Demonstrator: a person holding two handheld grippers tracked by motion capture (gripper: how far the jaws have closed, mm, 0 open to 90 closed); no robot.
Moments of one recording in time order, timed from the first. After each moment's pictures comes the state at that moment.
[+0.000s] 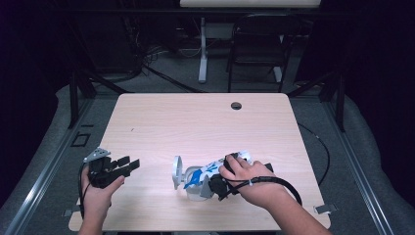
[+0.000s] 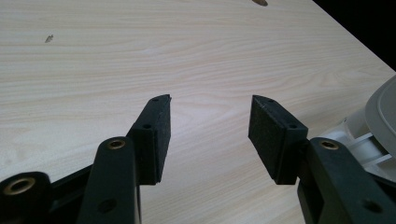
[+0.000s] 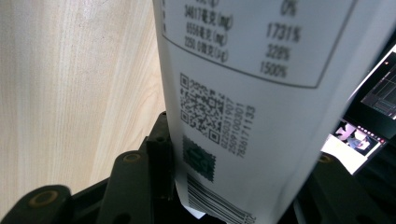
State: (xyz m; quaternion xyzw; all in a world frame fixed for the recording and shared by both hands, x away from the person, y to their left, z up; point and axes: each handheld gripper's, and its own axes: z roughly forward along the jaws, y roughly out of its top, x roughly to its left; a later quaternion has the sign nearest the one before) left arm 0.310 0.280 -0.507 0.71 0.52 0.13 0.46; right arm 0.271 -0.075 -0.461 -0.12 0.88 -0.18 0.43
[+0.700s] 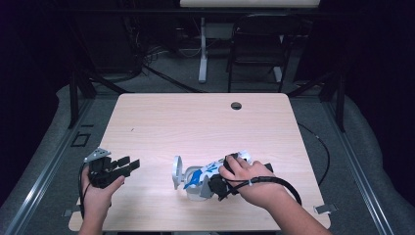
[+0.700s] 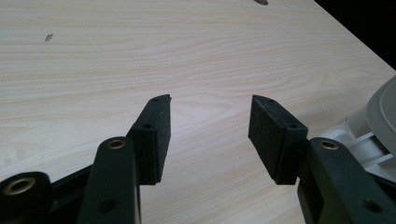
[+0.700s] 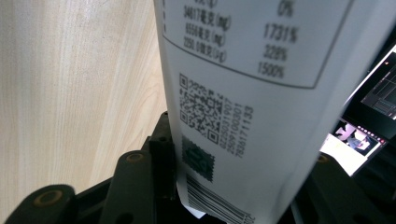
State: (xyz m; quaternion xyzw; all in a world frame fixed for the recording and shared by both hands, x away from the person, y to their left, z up) left arm 0.310 0.279 -0.508 0.71 0.52 0.13 0.46; right arm 0.271 -0.075 -0.462 -0.12 0.88 -0.17 0.43
